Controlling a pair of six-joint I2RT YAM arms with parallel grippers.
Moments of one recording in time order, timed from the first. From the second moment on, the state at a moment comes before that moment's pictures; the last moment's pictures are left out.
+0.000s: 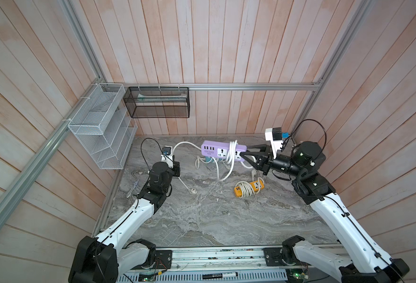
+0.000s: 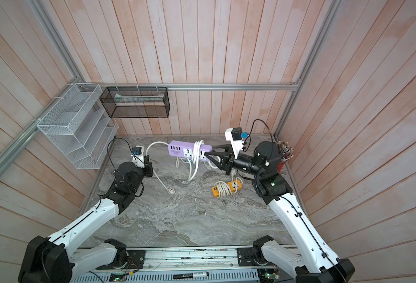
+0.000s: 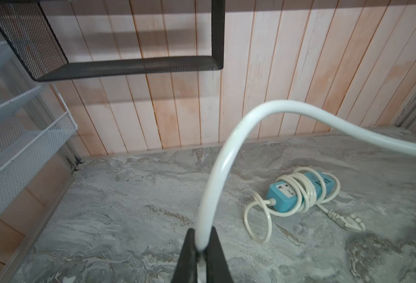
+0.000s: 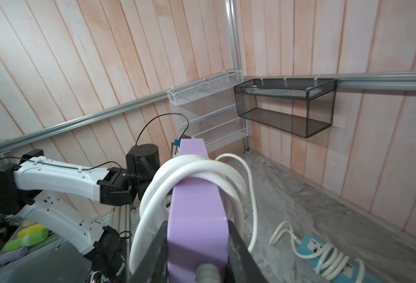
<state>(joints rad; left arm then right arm) -0.36 1.13 0.65 0.25 -0.25 -0.02 0.38 1.05 1.15 -0.03 -0.80 0.28</state>
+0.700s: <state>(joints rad) -0.49 0.89 0.63 0.02 -0.31 -0.18 0.38 1.24 1.14 0.07 -0.72 0.28</state>
